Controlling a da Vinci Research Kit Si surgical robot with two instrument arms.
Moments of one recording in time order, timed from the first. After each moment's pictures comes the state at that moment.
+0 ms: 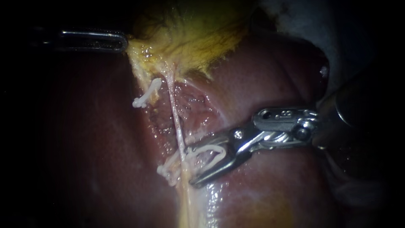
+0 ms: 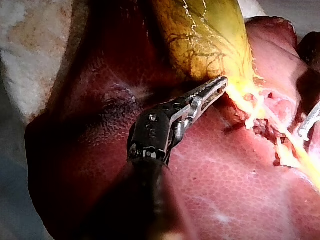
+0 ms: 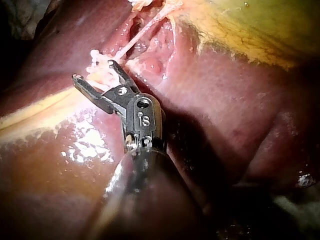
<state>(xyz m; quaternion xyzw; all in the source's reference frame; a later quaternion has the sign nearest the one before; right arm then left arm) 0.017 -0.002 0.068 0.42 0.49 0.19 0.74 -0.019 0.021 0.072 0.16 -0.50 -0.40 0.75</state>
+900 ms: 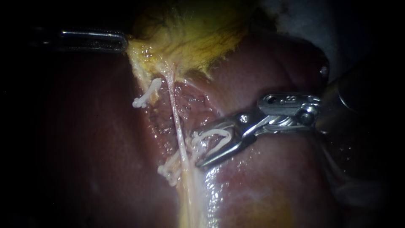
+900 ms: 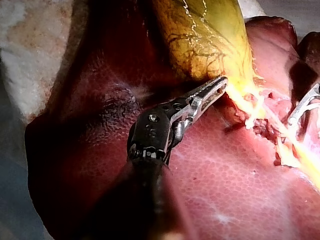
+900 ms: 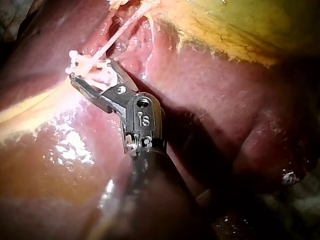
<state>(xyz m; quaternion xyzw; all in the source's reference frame) 0.017 0.000 0.072 0.41 0.50 0.20 0.74 -0.019 0.021 0.072 0.16 -0.50 -0.40 0.75</state>
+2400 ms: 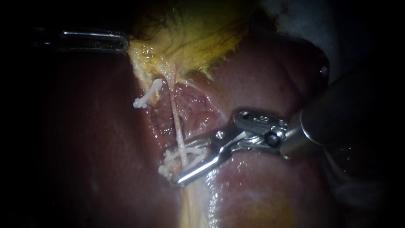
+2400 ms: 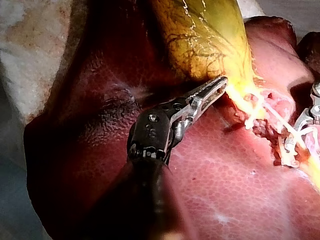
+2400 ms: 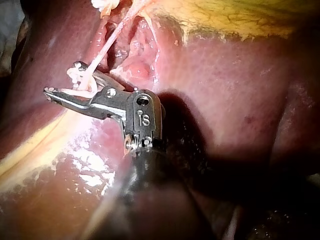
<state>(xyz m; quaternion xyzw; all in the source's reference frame) 0.021 -0.005 0.074 0.49 0.58 0.19 0.63 -0.020 0.021 0.072 0.16 -0.50 -0.40 0.75</state>
